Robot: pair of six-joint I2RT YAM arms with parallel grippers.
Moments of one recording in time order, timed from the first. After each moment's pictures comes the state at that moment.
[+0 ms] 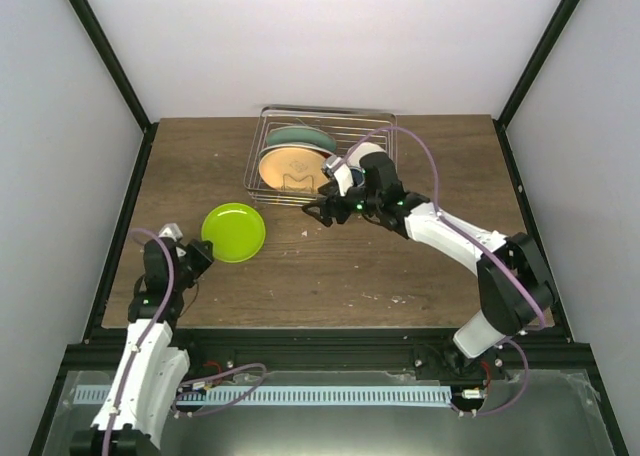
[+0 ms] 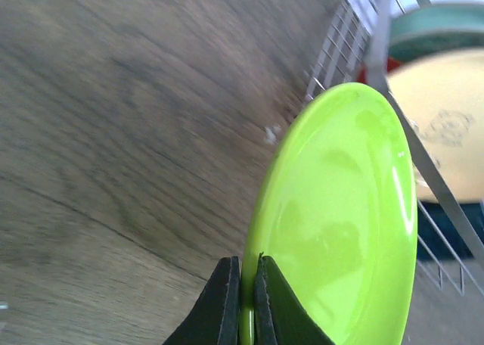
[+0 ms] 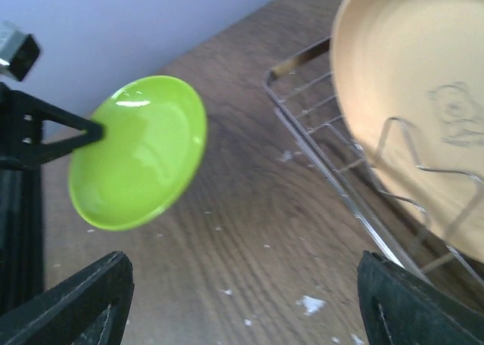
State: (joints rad) left arm 0.04 0.56 0.29 -0.31 0.22 -0.80; right arm 0.58 1.55 1.04 0.02 -0.53 0.01
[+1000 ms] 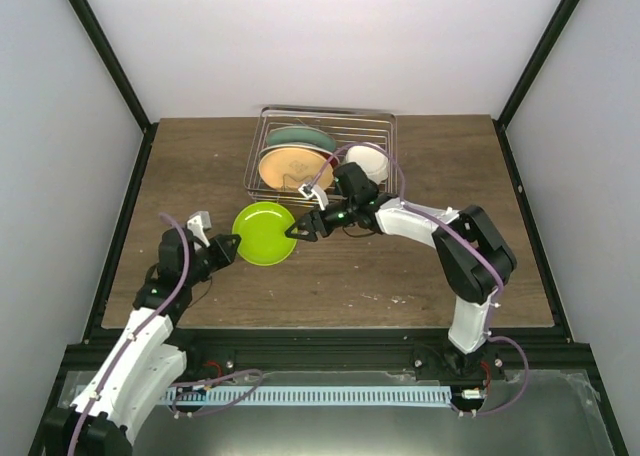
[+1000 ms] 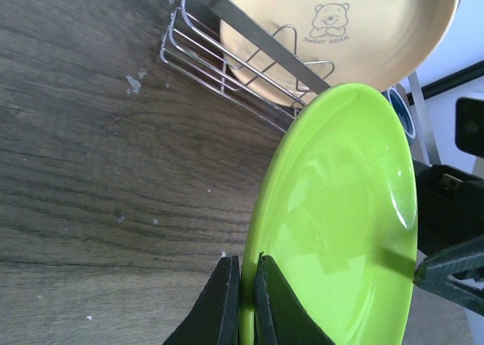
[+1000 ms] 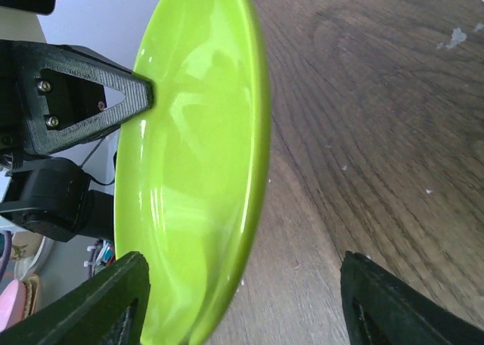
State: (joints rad) left arm -0.22 0.66 0.38 -0.23 0.28 -0.71; right arm 0.64 1.82 1.14 -0.04 -0.89 0.20
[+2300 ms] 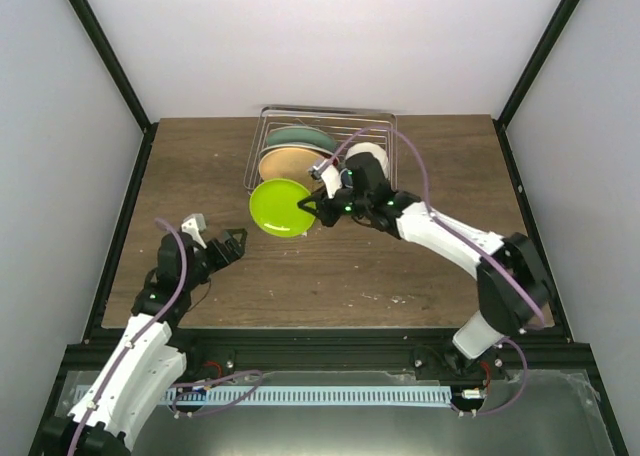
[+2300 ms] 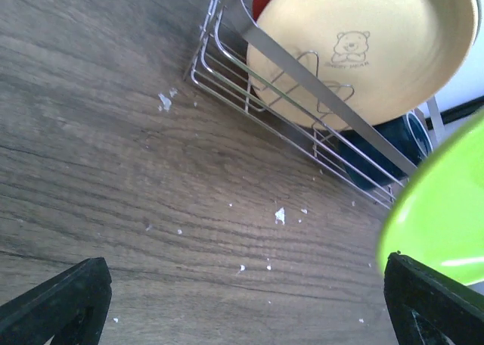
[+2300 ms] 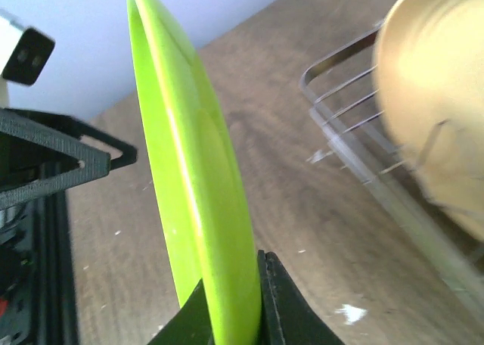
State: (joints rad) left arm -0.24 0.61 0.35 -0.24 0.20 -0.73; right arm 0.67 1.63 1.15 -0.08 -0.58 0.08
